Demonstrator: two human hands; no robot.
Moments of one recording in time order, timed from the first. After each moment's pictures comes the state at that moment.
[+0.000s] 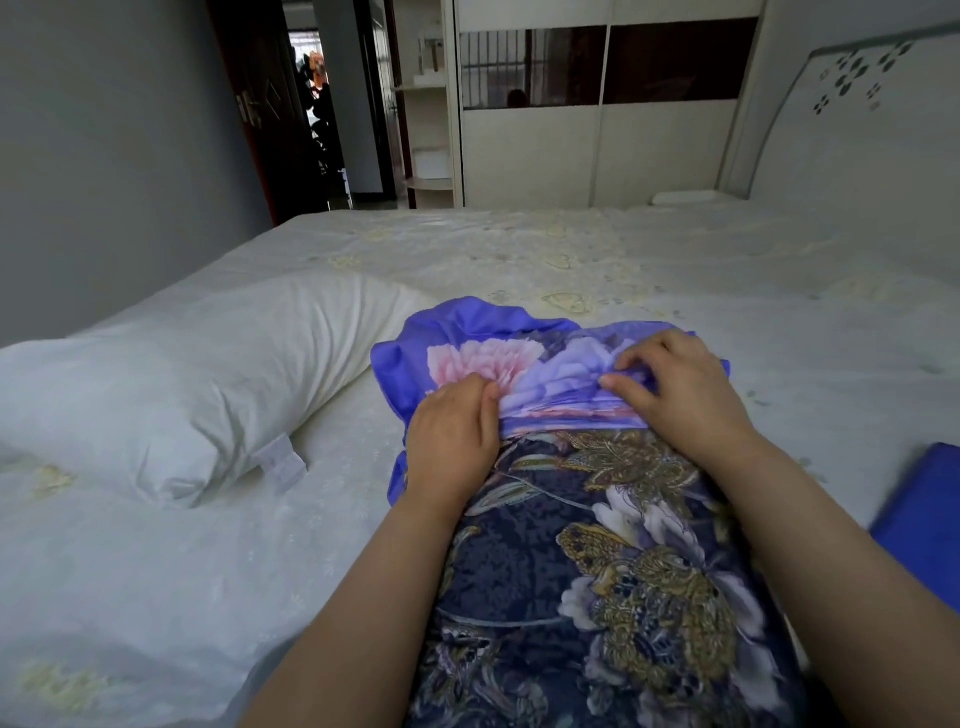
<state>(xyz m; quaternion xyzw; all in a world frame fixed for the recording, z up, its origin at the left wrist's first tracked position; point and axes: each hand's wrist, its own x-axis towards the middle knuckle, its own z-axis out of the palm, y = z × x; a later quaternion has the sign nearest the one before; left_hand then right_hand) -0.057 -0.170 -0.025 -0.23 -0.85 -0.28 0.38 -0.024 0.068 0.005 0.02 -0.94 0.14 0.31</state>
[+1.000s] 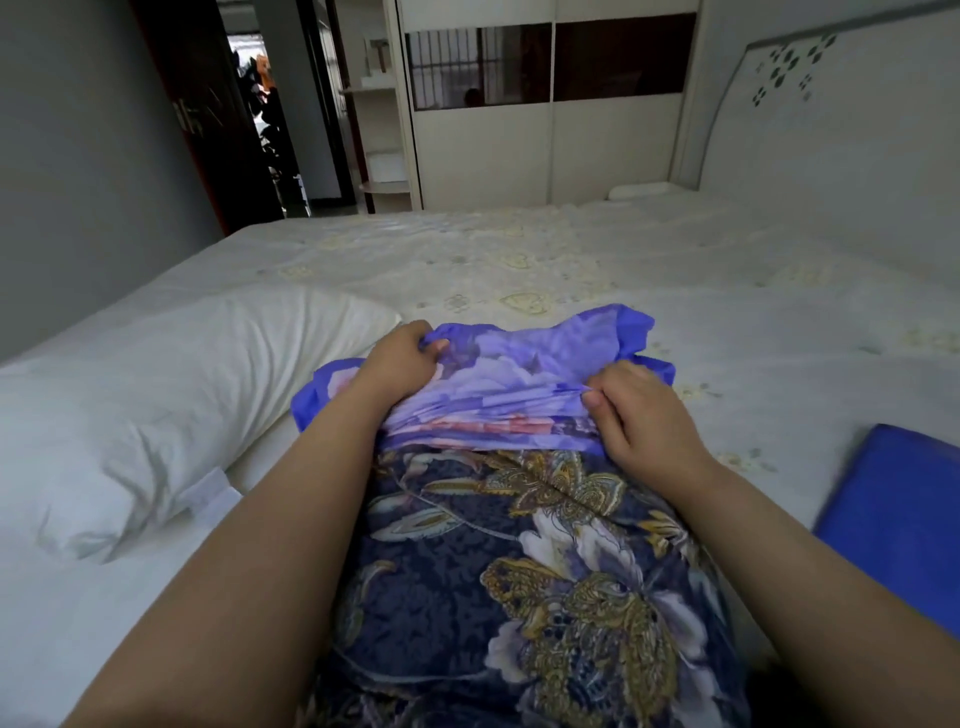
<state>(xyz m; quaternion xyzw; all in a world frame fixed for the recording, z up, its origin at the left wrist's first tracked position) -0.168 -0.147 0.026 -0.18 -0.94 -0.30 0.06 -0.008 0.081 -0.010 0.13 -0.90 0.15 0.39</state>
